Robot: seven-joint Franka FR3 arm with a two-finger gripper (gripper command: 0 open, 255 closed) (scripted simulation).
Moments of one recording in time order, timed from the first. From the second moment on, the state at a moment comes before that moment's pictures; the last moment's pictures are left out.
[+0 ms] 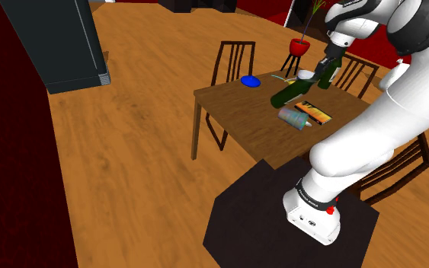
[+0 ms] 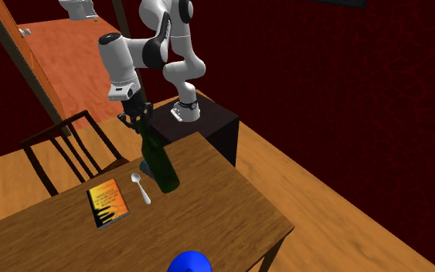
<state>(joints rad) -0.44 -0.09 -0.57 -2.04 0.03 2.00 -1.00</state>
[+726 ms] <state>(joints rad) -0.44 -0.09 -0.57 -2.07 0.04 2.04 -1.00</state>
